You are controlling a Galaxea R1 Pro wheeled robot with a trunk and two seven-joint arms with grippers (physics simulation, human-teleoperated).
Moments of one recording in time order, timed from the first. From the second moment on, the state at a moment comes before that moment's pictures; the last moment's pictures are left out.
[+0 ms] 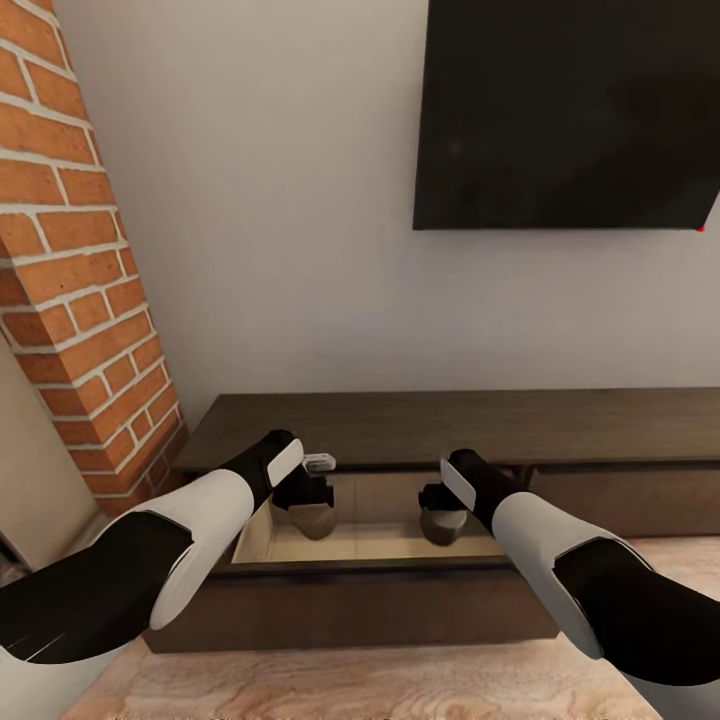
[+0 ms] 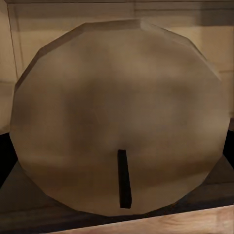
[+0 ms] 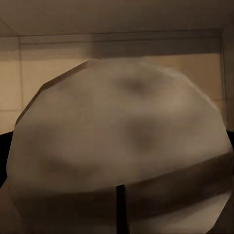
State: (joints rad) left arm -1.19 -0.17 -0.34 -0.14 0.59 0.88 0.21; right arm -1.10 0.07 0.37 -0.20 -0.49 0.72 -0.23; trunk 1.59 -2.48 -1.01
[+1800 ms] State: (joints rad) left arm -1.19 -0.17 -0.34 -0.14 0.59 0.88 0.22; right arm -1.10 0.07 0.38 -0.17 -0.48 0.71 -0.23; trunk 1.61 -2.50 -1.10
